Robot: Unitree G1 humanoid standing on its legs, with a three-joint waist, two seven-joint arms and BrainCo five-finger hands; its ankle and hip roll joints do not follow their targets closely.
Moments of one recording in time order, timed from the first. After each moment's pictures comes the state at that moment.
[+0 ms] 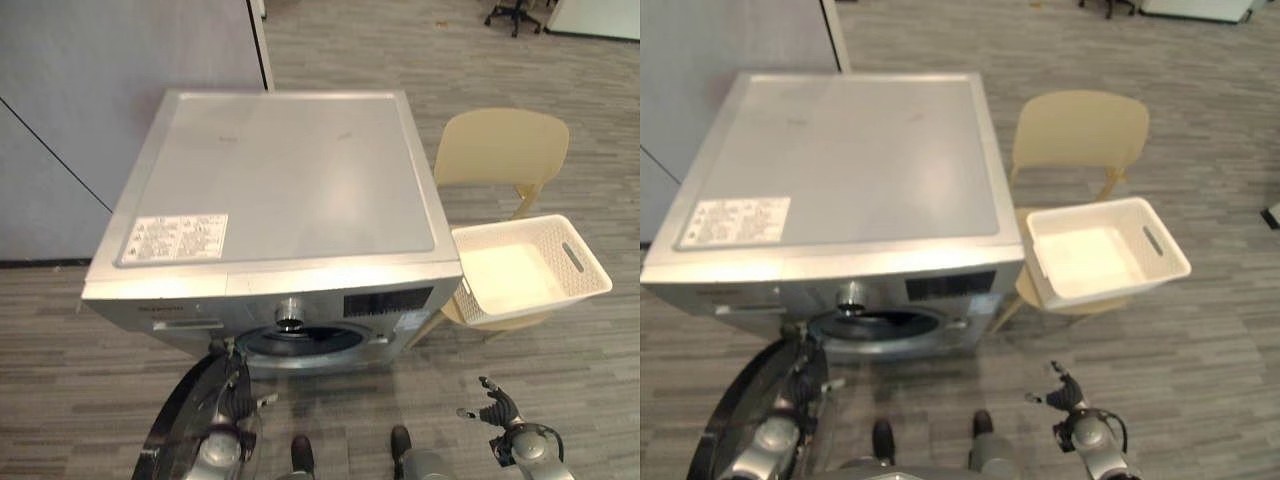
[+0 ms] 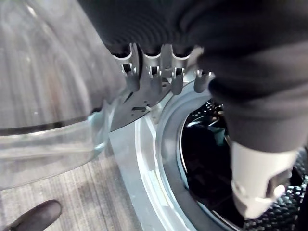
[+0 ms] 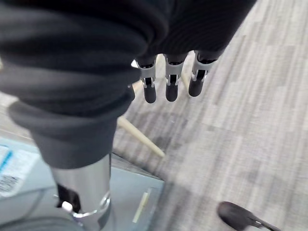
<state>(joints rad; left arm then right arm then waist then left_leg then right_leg) -0.02 0.36 -0.19 0.80 0.00 -0.14 0.16 0.04 -0.35 0.20 0.84 -0.11 -0.11 -0.13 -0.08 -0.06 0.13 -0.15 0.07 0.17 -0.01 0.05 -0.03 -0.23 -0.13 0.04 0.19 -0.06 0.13</state>
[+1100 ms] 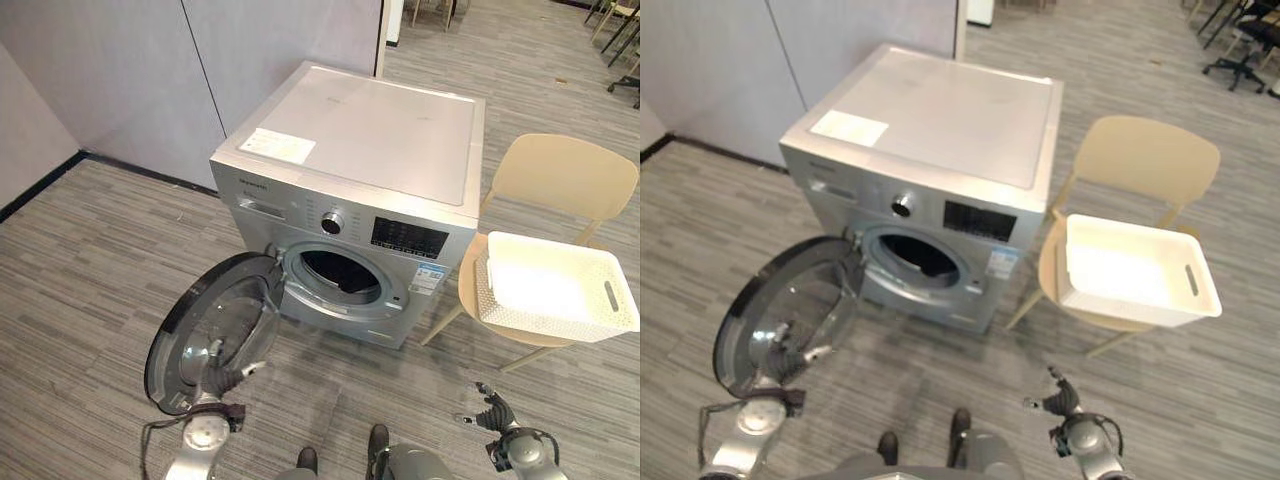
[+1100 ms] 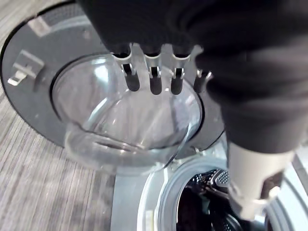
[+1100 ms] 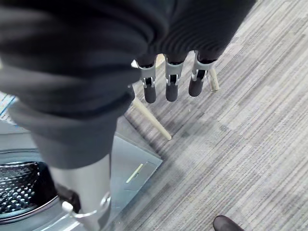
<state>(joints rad) 0.12 0.42 -0.05 0.46 -0.04 -0.13 0.20 0.04 -0.34 0.21 0.82 -0.12 -0.11 -0.13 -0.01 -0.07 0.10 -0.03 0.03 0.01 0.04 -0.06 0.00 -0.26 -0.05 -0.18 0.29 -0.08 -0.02</state>
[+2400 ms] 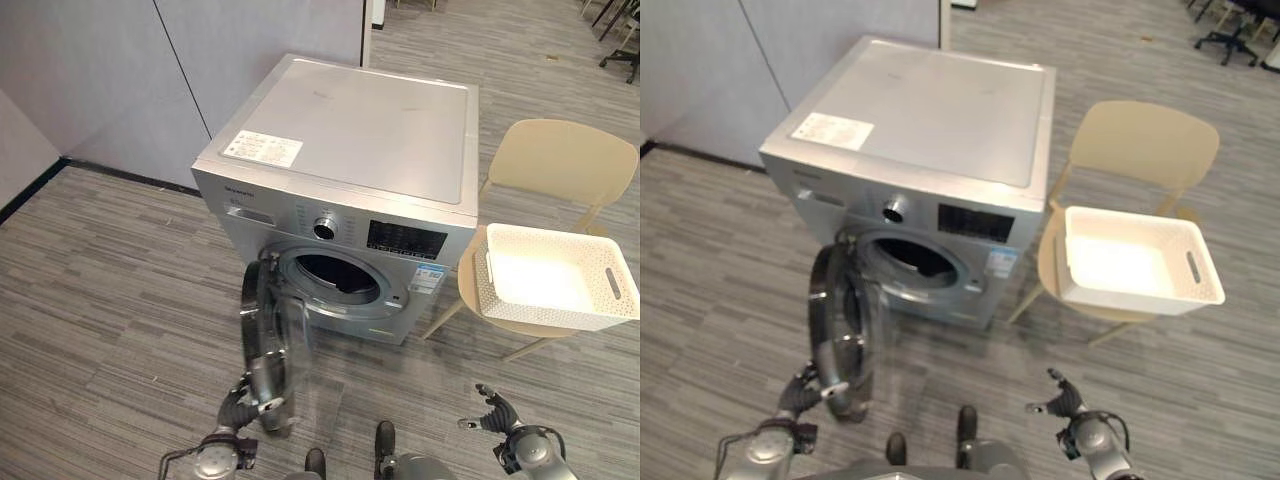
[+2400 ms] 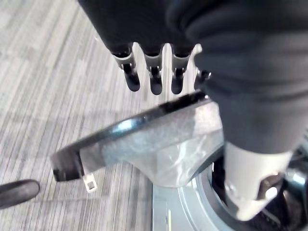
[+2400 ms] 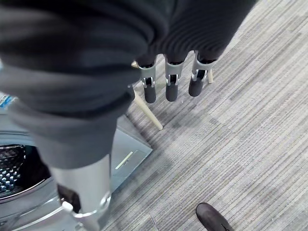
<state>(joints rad) 0.17 0.34 -0.22 0.54 -0.16 -0.11 0.03 0.05 -0.39 0.24 0.79 -0.18 -0.09 -0.06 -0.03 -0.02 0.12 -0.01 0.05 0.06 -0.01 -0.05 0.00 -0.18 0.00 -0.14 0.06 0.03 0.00</state>
